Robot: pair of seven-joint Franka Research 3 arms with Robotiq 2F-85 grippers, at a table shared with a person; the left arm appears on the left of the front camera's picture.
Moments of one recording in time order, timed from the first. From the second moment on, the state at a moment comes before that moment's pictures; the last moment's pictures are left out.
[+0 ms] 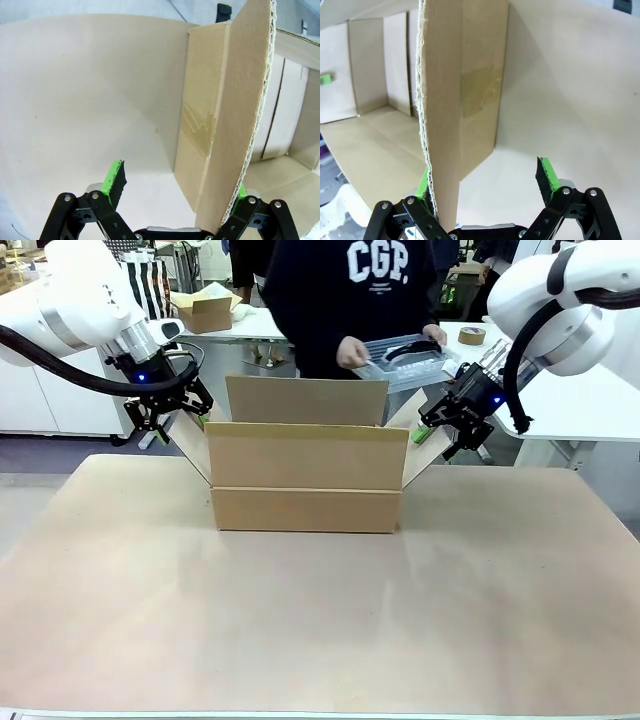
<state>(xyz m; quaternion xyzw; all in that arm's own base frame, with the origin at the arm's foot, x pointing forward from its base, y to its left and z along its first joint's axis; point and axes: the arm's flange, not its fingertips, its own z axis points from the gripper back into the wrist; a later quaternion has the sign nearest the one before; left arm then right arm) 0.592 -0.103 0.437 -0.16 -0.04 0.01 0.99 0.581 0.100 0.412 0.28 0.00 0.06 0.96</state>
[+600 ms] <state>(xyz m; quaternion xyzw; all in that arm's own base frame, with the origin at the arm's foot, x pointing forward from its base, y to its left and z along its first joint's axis) 0.592 -0.103 0.437 -0.16 -0.04 0.01 0.99 0.581 0.100 0.412 0.28 0.00 0.06 0.96</state>
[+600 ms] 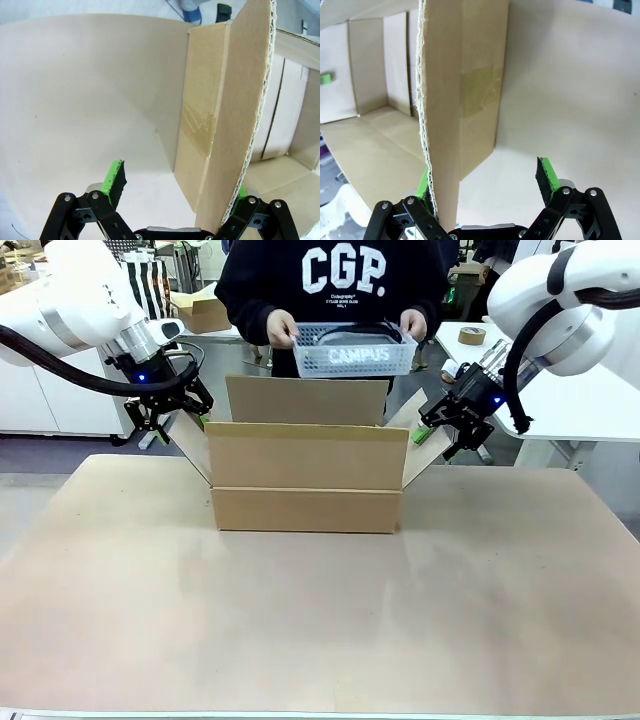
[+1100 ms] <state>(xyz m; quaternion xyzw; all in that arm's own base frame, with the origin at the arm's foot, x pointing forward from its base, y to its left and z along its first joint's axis) 0.592 -0.103 0.437 -0.16 -0.04 0.01 0.99 0.581 0.100 0.412 0.28 0.00 0.06 0.96</state>
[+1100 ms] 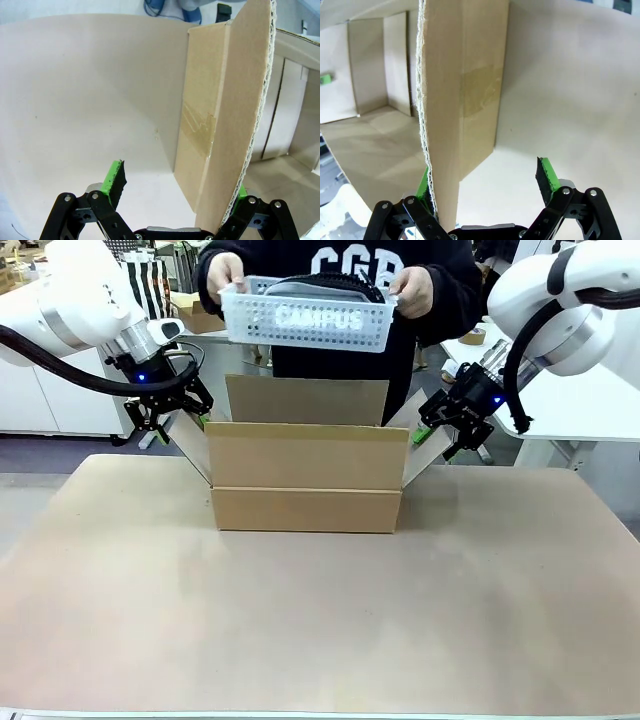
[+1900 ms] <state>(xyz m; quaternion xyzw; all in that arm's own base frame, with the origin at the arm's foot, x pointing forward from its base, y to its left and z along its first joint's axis) 0.592 -0.103 0.437 -0.16 -0.04 0.01 0.99 0.581 0.100 0.412 0.28 0.00 0.06 0.96</state>
